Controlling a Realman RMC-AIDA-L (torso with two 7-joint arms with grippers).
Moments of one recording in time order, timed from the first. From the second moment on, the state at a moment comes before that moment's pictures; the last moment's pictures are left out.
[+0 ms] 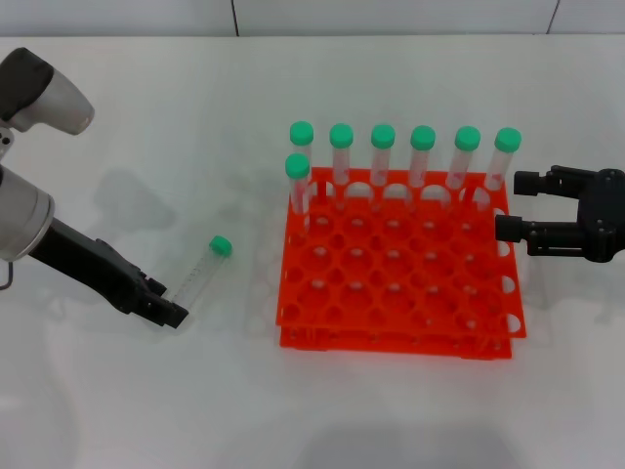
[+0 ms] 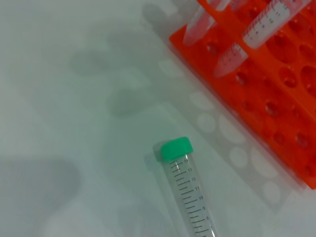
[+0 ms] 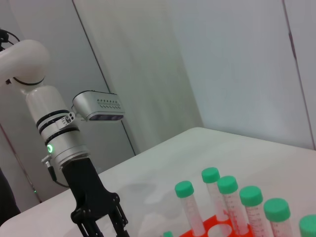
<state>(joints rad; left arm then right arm) -0.74 -2.02 0.82 0.77 2.68 1.64 -2.01 0.36 2.01 -0.95 -0.88 -1.71 -1.59 1.58</state>
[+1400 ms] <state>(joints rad) -0.76 -2.03 0.86 0.75 2.70 1.61 -2.03 0.35 2.01 -0.95 -0.88 -1.71 -1.59 1.57</state>
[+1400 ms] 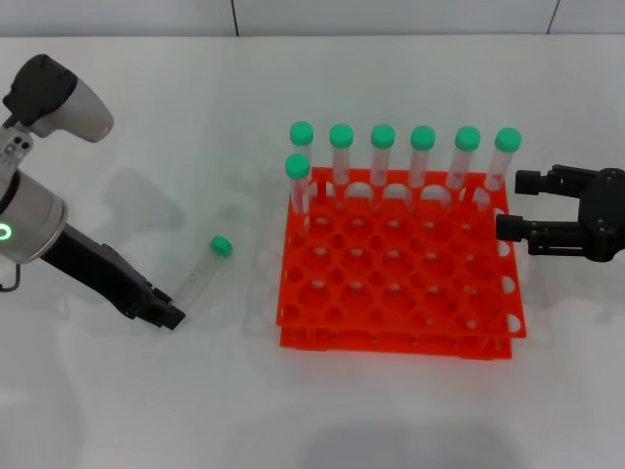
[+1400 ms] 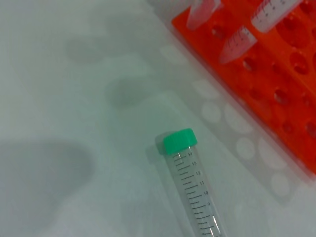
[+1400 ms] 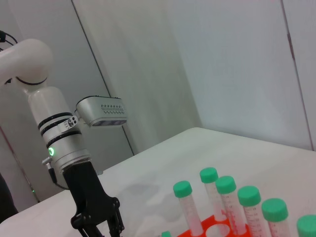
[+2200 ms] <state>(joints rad) -0.76 -2.03 0.86 0.74 2.70 1.59 -2.05 0.35 2.01 -0.95 -0.89 -1.71 -1.59 1.57</state>
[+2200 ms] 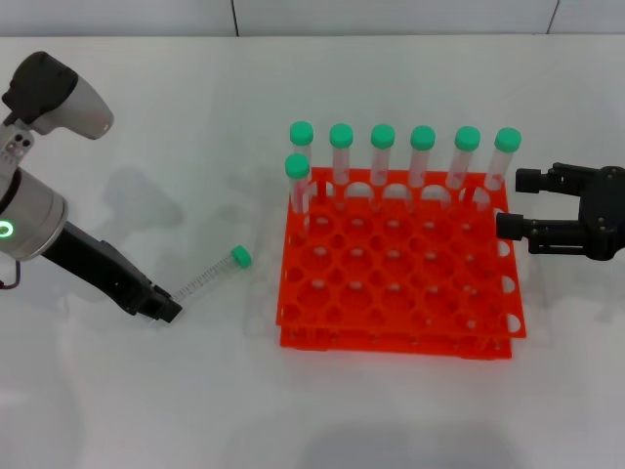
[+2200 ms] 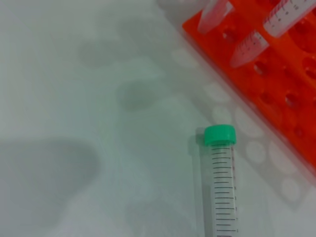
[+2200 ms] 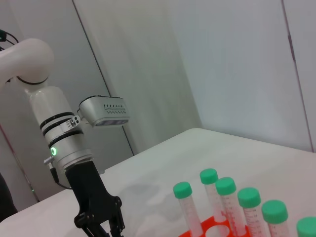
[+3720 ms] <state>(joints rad) -0.55 -2.00 0.62 0.93 2.25 1.51 -1.89 0.35 2.01 -0.92 -0.88 -1.68 -1.59 1.55</state>
